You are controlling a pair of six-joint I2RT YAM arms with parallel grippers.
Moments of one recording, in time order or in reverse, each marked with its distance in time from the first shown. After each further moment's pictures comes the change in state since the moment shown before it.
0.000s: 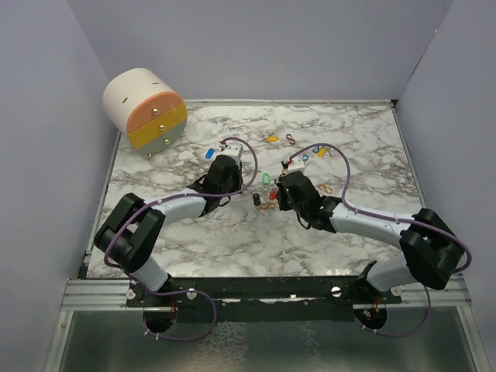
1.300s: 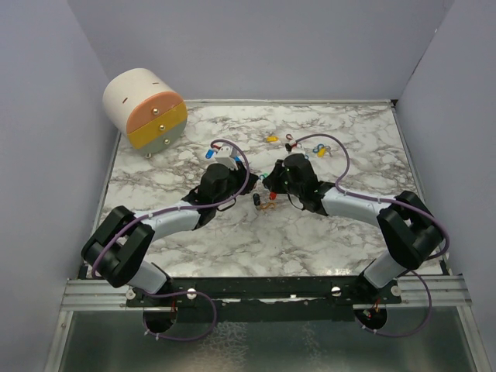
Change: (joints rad) left arm -0.047 -0.125 -0.144 0.299 0.138 -0.293; right arm -0.128 0.180 0.112 0.178 -0.259 0.236
